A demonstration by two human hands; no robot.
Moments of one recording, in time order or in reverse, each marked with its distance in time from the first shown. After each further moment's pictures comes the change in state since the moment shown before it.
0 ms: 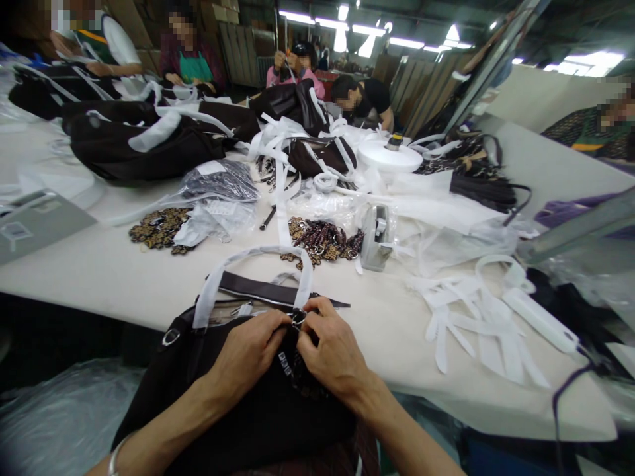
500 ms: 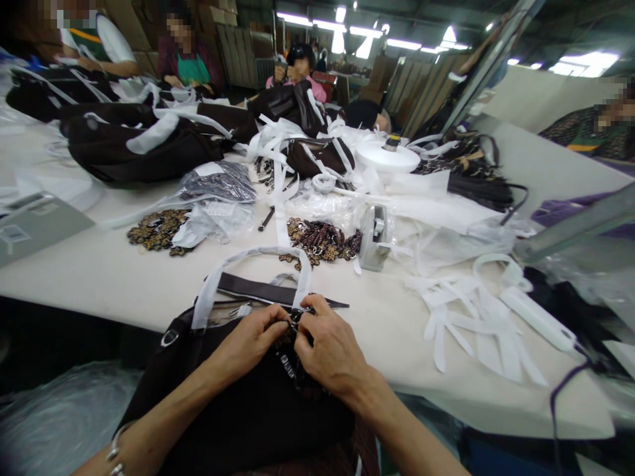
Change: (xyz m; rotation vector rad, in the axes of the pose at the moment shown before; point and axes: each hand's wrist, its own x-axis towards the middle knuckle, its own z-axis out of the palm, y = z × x) left_hand 0.018 0.002 -0.012 -0.447 -0.154 -0.218; right_hand 0.003 -0.003 -0.006 -0.159 -0.064 -0.041
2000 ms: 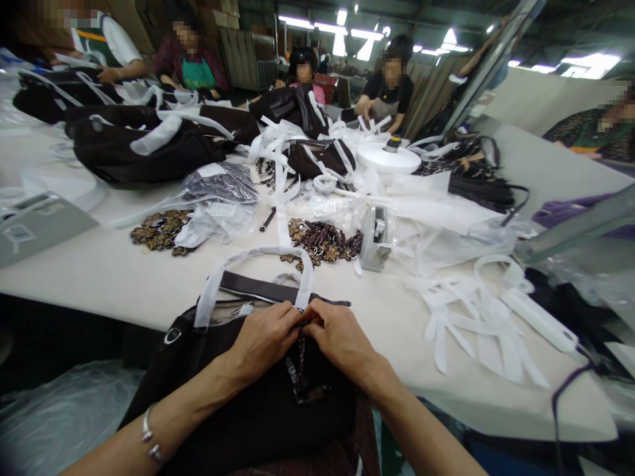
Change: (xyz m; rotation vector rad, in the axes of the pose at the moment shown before) left_hand 0.009 -0.010 0.023 0.809 0.068 0.334; right_hand 0.011 0.021 -0.007 0.152 -0.130 0.185
